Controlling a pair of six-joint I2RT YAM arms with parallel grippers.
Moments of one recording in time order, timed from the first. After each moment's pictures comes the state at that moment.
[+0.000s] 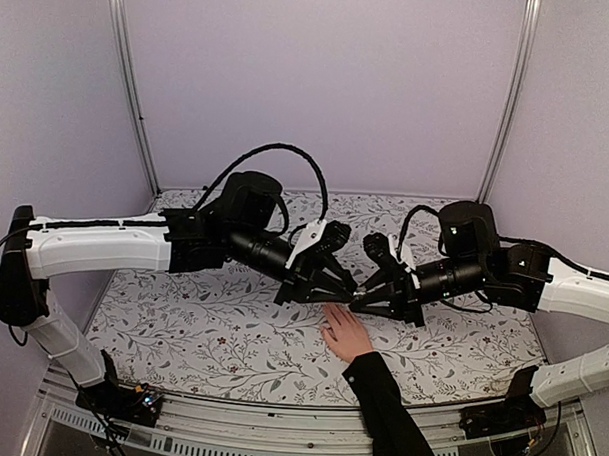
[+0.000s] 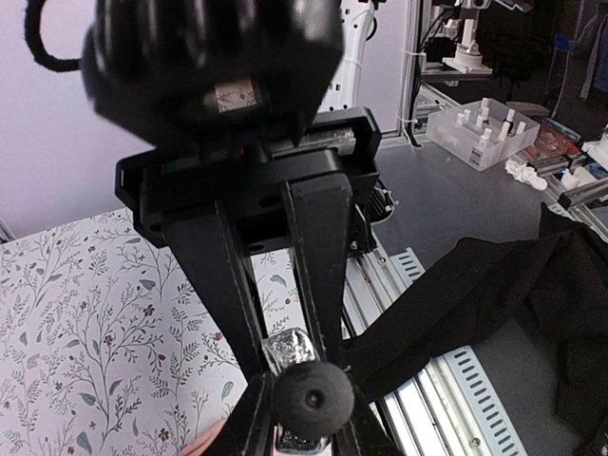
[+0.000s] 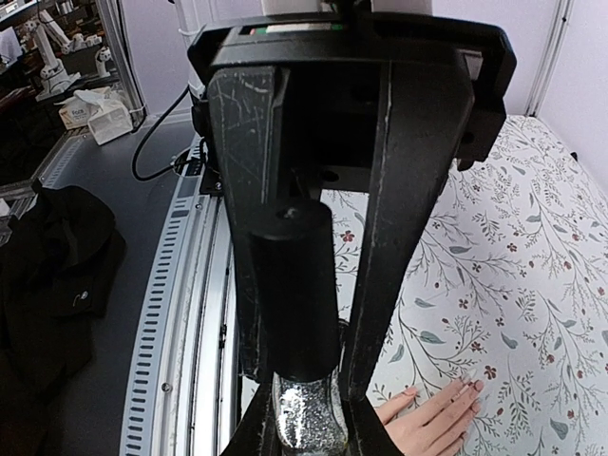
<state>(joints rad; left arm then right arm) -1.03 1.57 1.23 -0.08 0.73 0.36 0.96 1.13 0.90 -0.24 -0.54 -0.23</state>
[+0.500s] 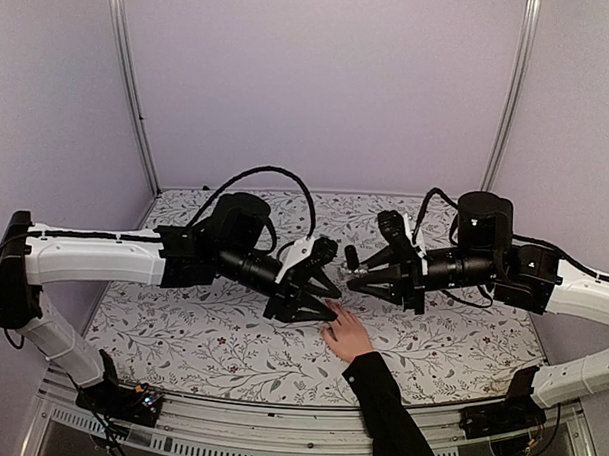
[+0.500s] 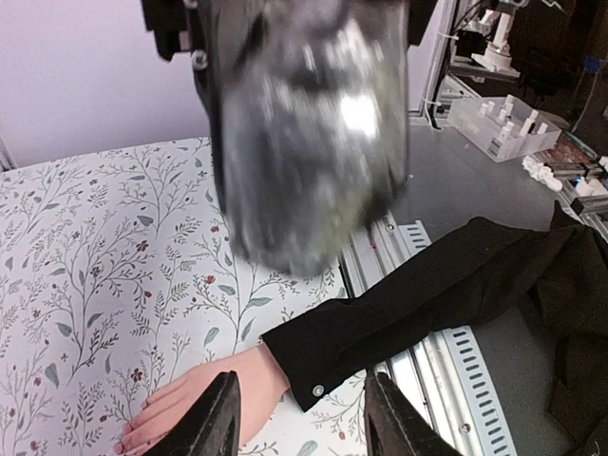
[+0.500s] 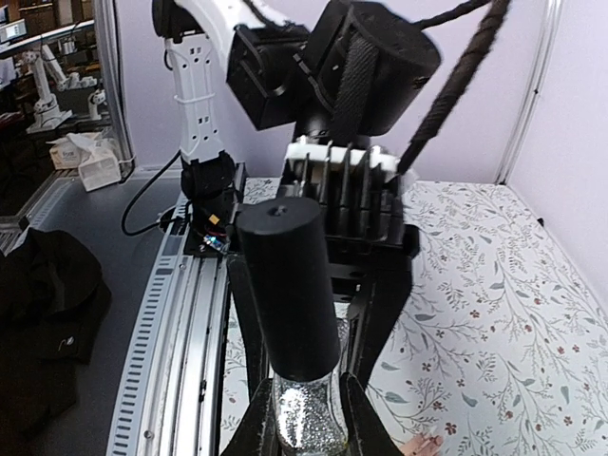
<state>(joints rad) -1.01 1.53 1.09 -0.03 0.68 0.29 0.97 1.10 0.90 -0.10 -0.52 -0.21</state>
